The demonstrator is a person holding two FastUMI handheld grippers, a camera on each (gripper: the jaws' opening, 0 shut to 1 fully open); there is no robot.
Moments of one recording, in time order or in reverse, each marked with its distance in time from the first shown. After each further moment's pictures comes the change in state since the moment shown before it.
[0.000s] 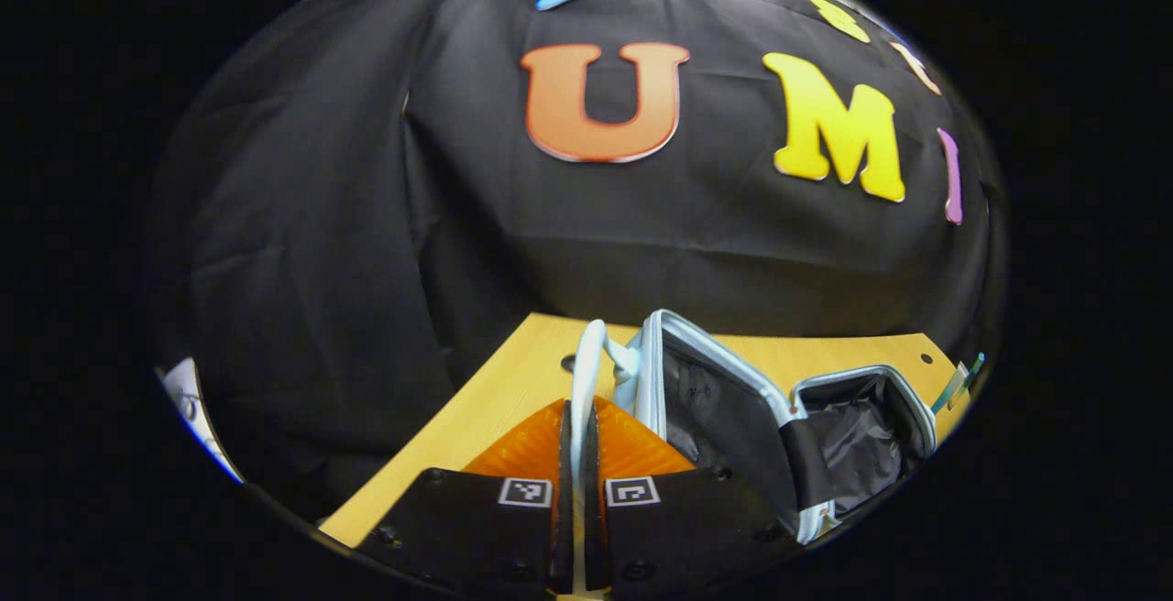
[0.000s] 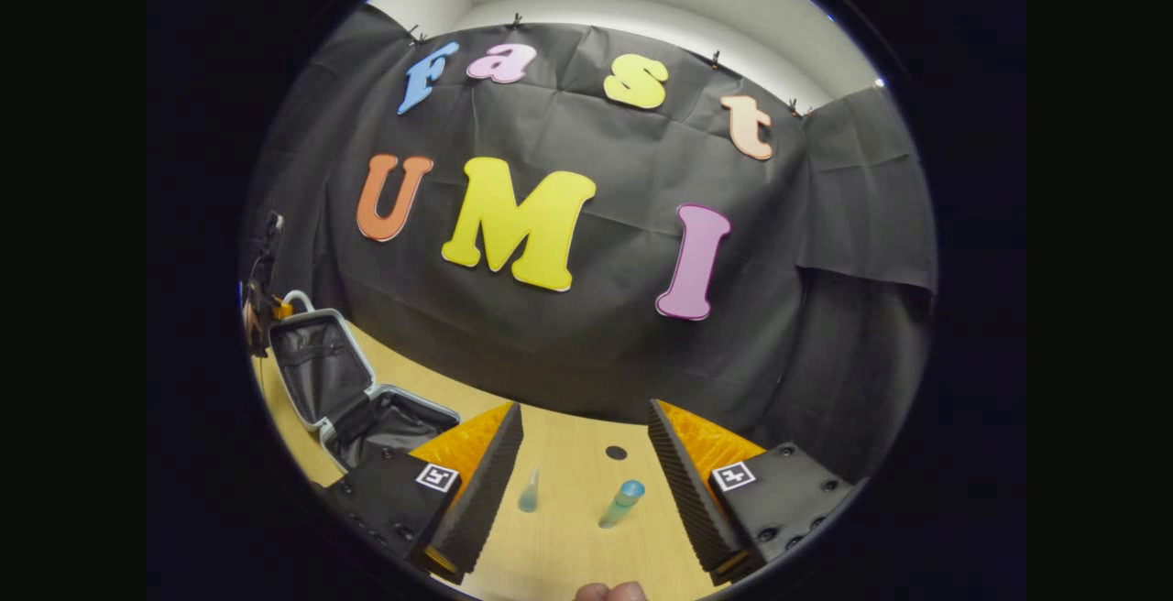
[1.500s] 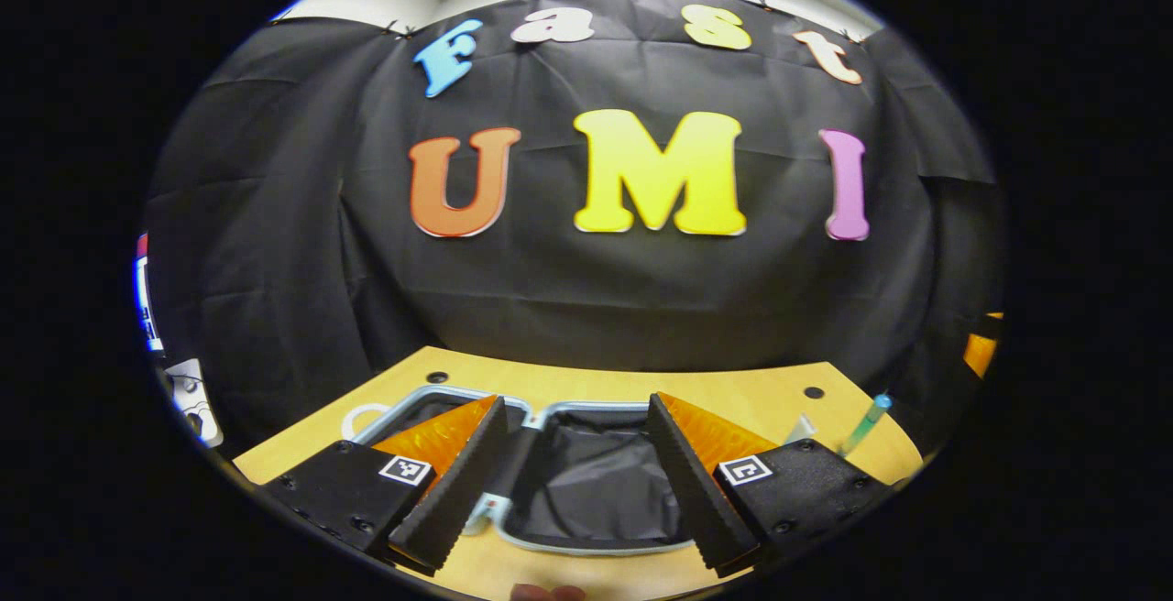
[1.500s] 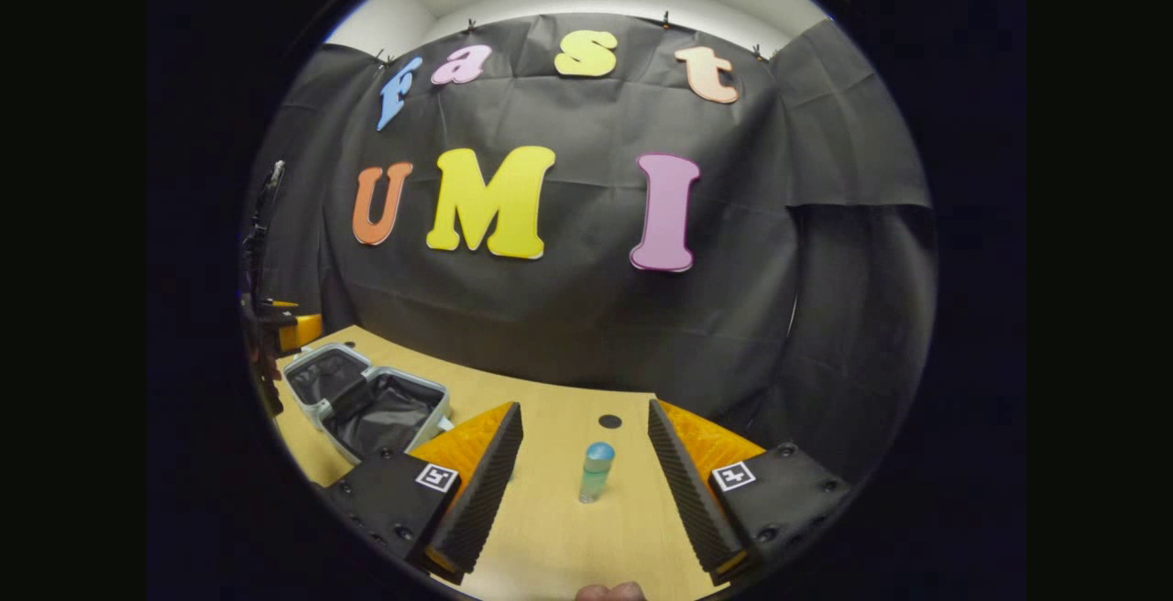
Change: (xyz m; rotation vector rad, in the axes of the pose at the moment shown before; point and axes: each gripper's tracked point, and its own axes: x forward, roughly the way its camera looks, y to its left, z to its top) left arm -0.187 -0.360 0.038 0.091 -0.219 -0.119; right arm 0.003 -0.109 -0.091 0.142 0.065 0.074
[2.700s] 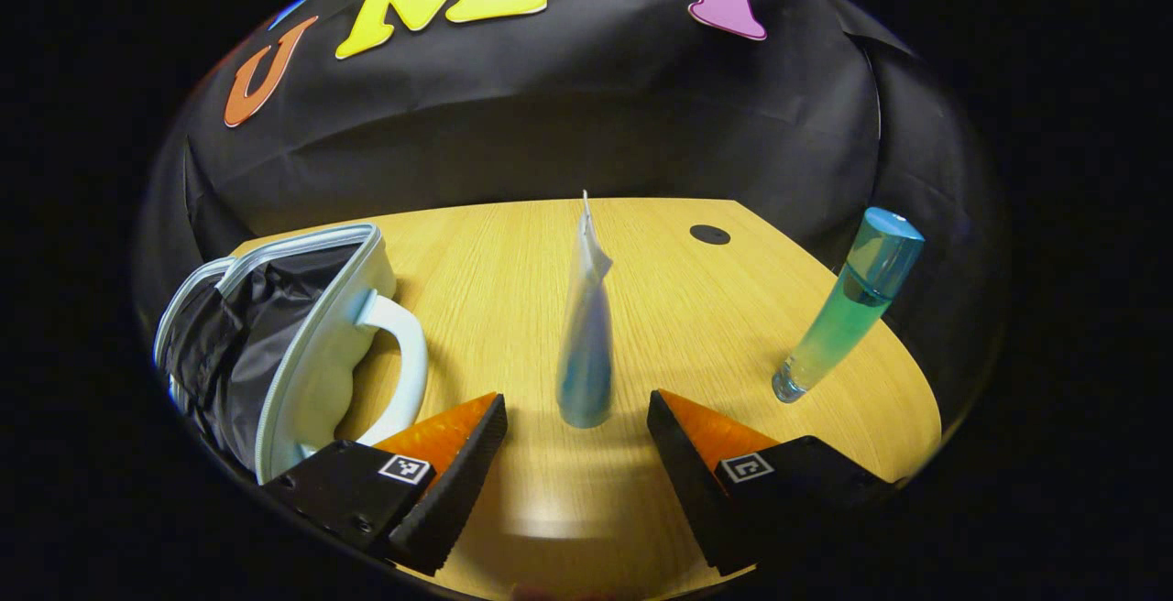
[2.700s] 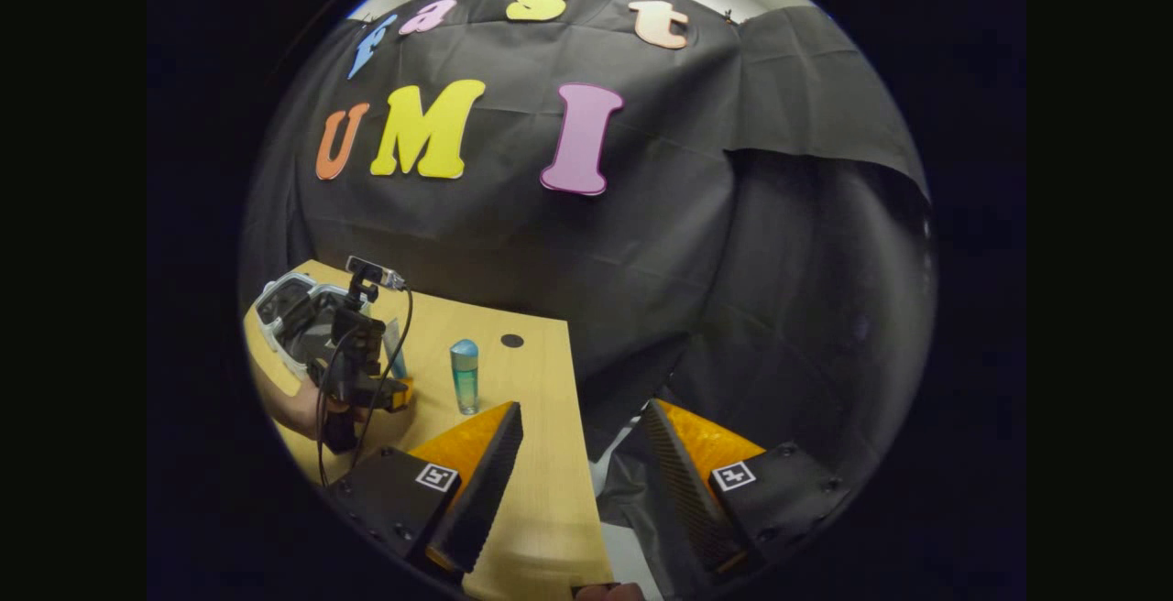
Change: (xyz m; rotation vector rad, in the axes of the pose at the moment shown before) left arm 0.116 -0.244 -0.225 0.055 0.440 -0.246; right arm -0.040 -0.147 -0.079 -0.050 0.194 -0.170
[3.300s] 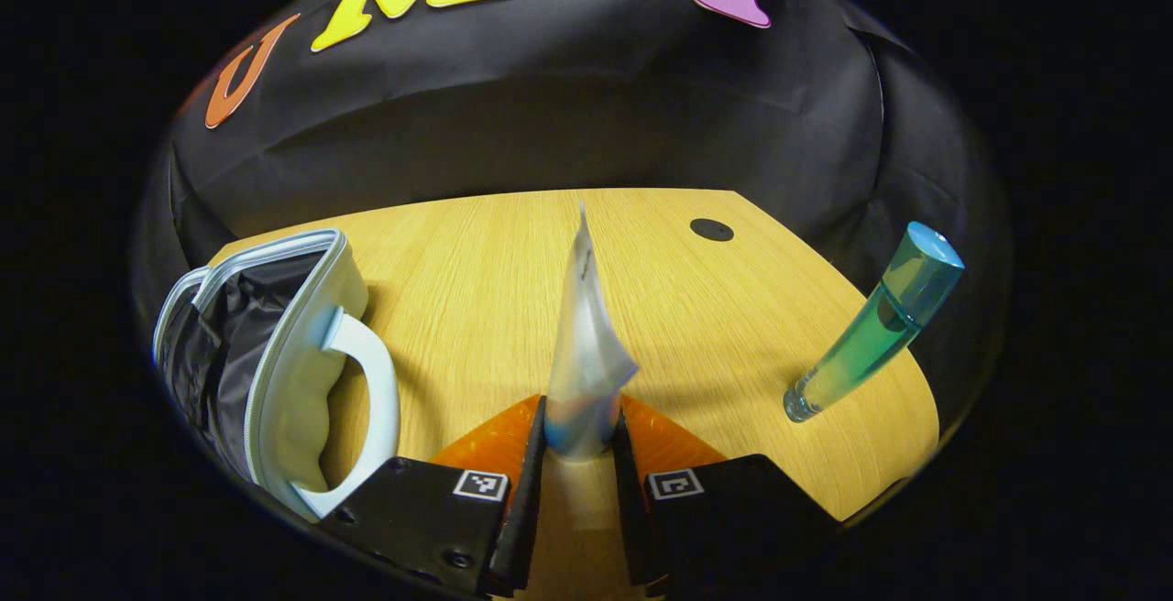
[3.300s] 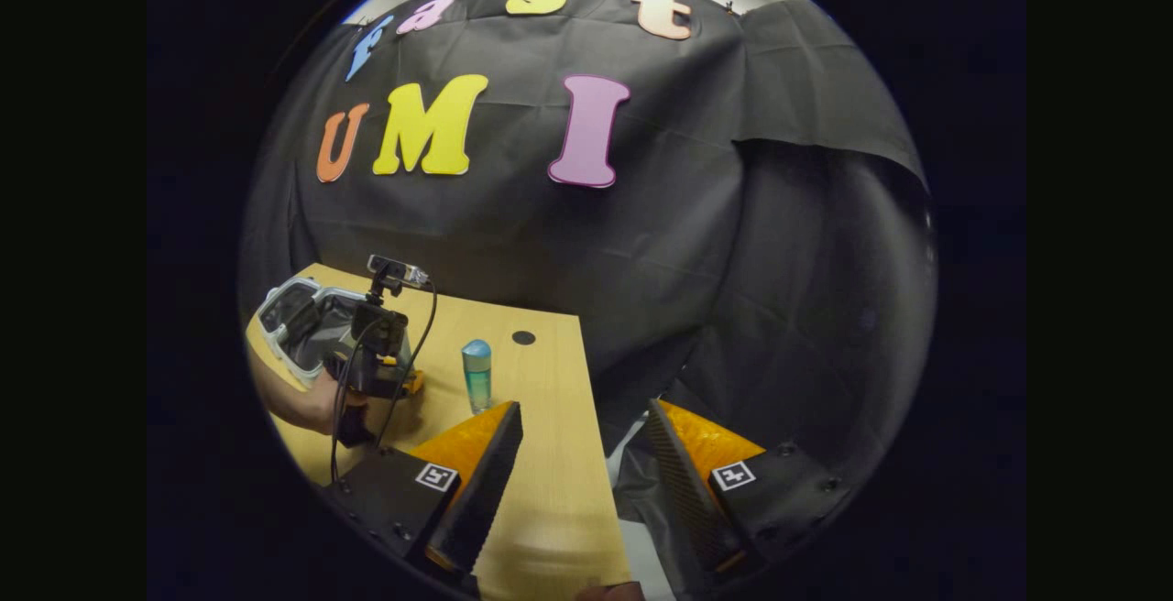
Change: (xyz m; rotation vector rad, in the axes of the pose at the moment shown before) left arm 0.018 0.000 0.010 0.021 0.047 -0.043; right arm 0.006 0.026 0.000 0.020 0.022 0.042
